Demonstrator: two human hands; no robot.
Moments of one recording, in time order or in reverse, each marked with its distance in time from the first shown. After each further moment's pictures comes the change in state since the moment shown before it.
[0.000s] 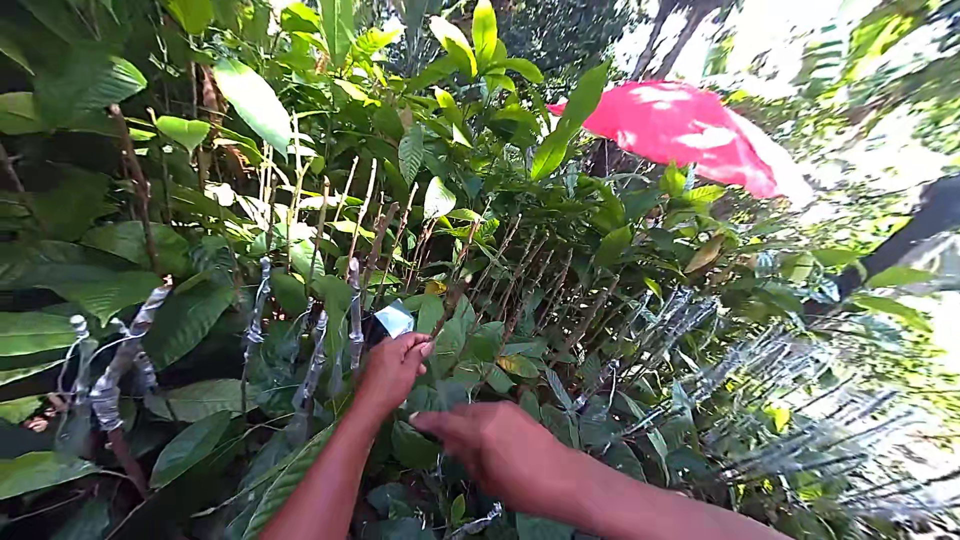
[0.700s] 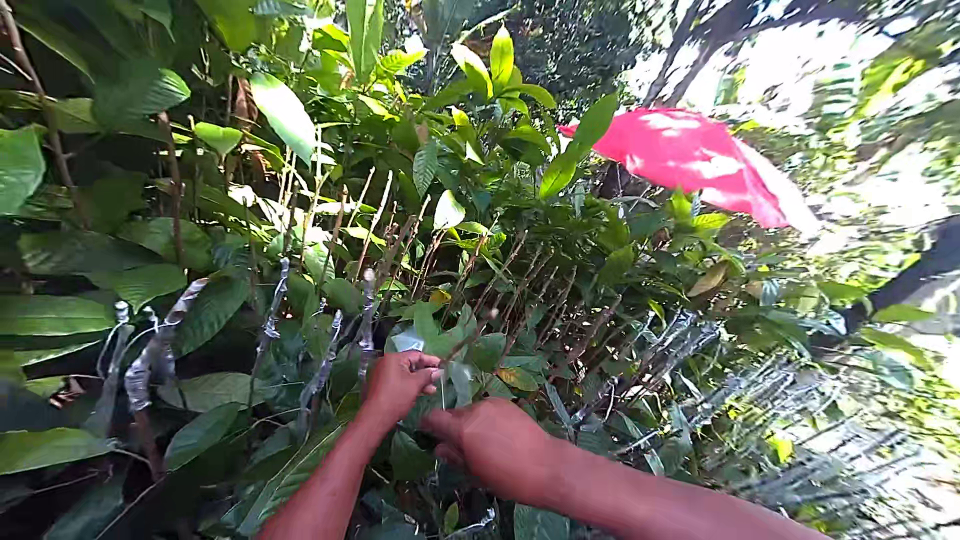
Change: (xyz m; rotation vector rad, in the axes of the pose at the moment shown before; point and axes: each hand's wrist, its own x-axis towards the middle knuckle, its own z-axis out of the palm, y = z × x) left_hand -0.014 0.004 0.007 -0.169 -0.003 -0.072; right_hand 0.017 -0.006 -0.023 -0.110 -0.270 0.091
